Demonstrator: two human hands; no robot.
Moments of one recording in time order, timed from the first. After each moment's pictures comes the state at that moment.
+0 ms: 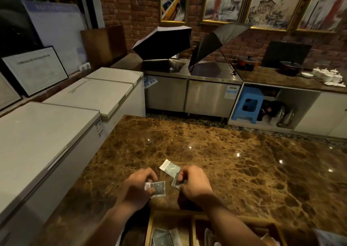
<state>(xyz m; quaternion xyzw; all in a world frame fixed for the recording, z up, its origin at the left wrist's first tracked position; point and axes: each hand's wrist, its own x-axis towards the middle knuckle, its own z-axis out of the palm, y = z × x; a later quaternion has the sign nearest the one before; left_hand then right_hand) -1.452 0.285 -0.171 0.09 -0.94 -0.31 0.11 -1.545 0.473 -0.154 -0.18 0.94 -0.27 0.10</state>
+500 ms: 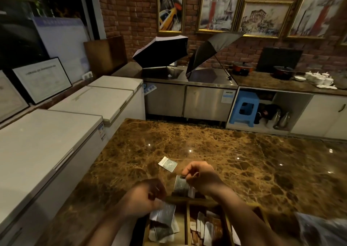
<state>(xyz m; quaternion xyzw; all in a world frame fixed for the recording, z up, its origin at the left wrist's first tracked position) -1.392 0.323 -0.112 0.05 -0.90 -0.42 -0.08 -1.505 0.527 -0.095 -0.20 0.87 -0.42 0.16</state>
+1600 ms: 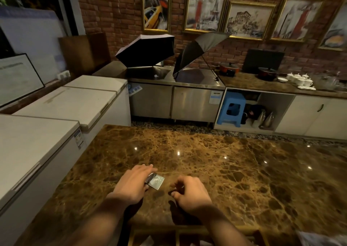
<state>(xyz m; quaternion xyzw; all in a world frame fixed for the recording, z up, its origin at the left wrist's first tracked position) -1.529 0.296 -0.165 -0.02 -0.99 -0.13 -0.01 -1.547 0.511 -0.141 -0.15 0.94 -0.29 0.11</state>
